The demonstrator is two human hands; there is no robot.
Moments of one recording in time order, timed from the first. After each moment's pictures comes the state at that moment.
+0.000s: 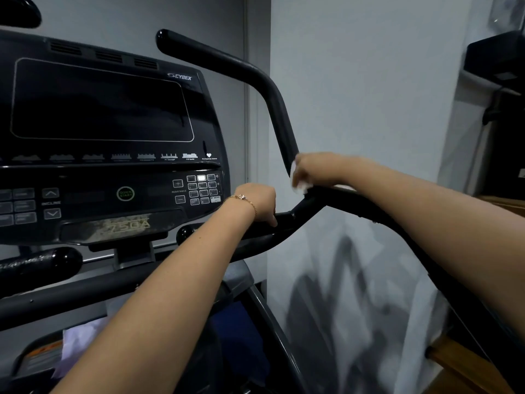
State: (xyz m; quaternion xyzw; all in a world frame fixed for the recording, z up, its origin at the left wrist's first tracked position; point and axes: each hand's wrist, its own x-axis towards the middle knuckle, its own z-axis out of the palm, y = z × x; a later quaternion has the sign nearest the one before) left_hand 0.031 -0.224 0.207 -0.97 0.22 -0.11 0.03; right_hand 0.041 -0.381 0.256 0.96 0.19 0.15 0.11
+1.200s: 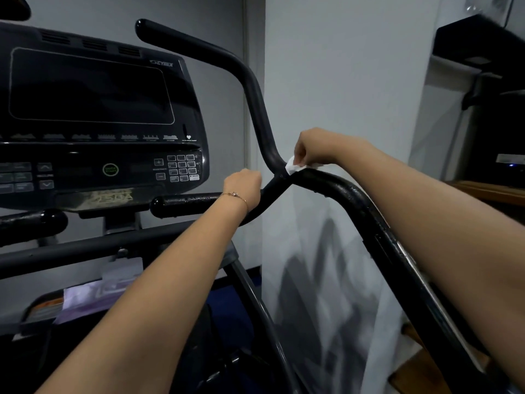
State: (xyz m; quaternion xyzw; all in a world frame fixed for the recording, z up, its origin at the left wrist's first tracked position) left_hand -0.007 -0.269 0.178 -0.96 0.12 -0.24 -0.03; right_hand -0.021 -0.425 0.260 0.98 0.11 0.14 -0.02
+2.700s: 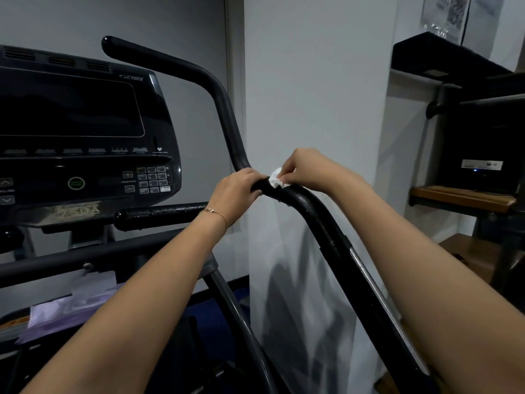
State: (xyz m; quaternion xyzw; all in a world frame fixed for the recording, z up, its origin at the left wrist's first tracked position) left_hand -0.010 -0.304 0.174 -0.86 0.30 -0.36 -0.18; right_hand -0.073 -0.464 0.235 0.95 0.15 0.21 -0.15
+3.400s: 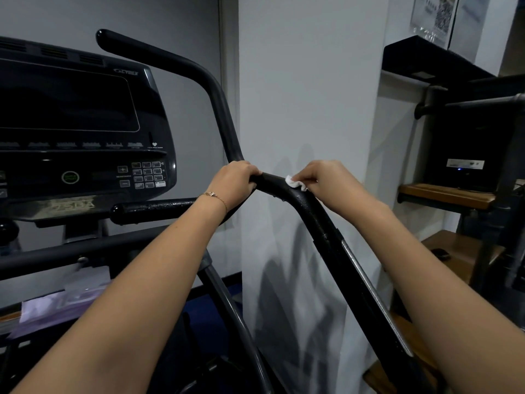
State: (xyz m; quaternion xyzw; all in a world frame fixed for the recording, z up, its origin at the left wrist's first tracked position) left_hand -0.010 -0.307 0.190 -0.89 0.28 -0.33 -0.14; right_hand -0.106 -0.489 0.202 0.92 0.13 0.31 -0.18
